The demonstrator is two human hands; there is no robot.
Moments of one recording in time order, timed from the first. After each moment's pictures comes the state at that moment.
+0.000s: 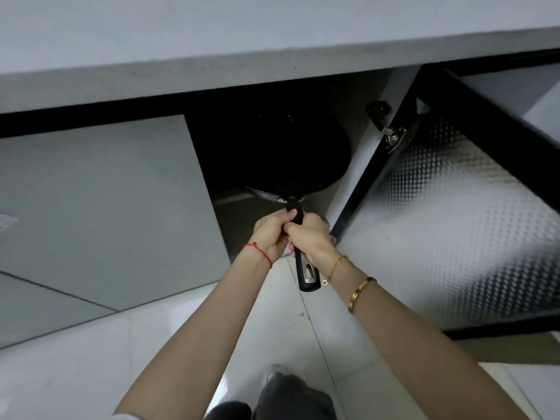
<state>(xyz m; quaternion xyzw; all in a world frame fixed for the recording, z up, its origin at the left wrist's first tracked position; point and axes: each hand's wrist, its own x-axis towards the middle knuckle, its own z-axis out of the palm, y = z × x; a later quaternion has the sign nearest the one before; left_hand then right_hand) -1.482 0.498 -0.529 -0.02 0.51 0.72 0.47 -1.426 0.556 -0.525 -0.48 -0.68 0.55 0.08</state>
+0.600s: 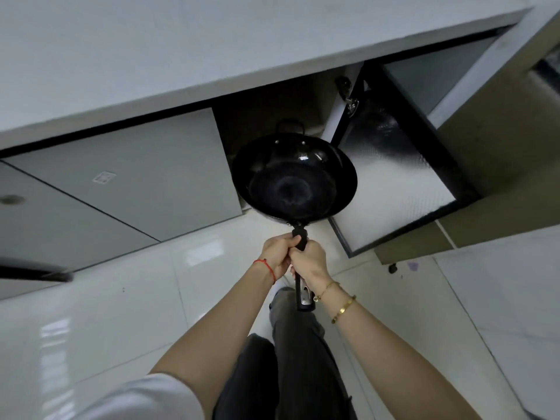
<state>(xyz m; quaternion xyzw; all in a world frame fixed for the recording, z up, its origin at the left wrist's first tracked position) -1.313 0.355 -0.410 -0.09 0.57 0.58 0.57 -1.244 0.401 -0.411 -0.56 -0.62 0.54 0.00</state>
